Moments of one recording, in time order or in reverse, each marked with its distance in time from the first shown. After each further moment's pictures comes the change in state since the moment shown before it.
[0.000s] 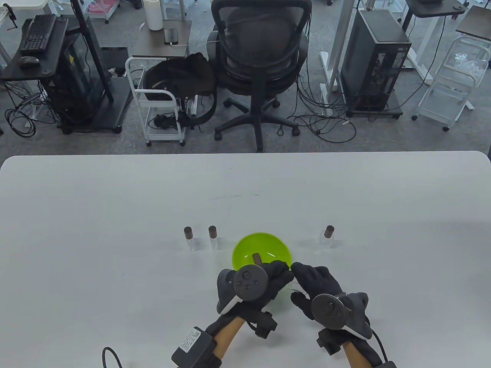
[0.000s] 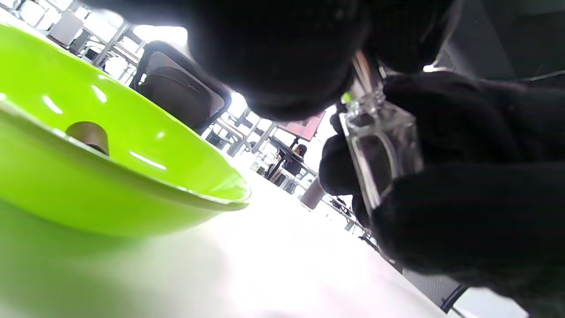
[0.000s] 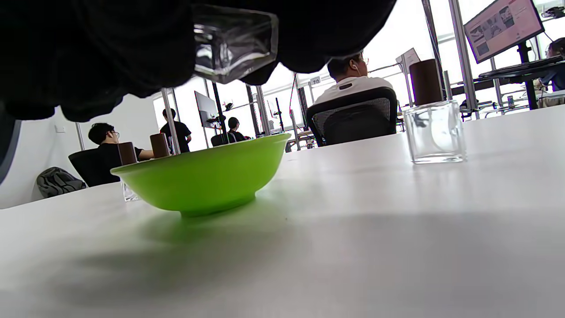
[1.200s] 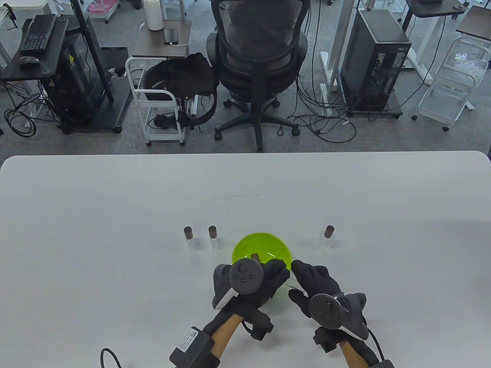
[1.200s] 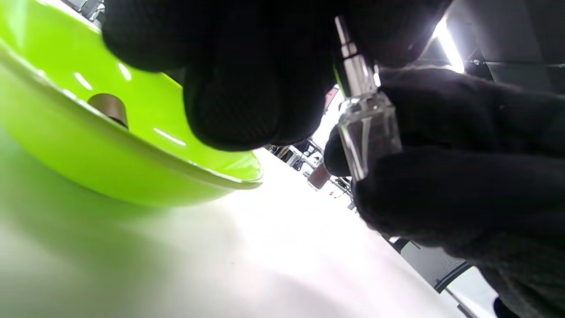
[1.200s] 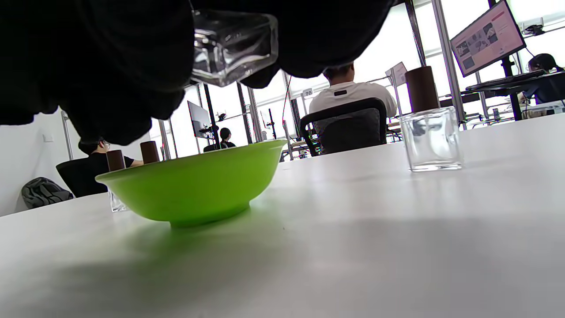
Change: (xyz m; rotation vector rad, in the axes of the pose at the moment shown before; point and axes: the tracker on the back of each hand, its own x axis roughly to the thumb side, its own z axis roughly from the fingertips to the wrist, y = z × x) left_hand -0.011 0.001 -0.003 -0.080 0.053 0.037; right_hand 0.001 0.003 -0.002 -0.042 0.025 0.015
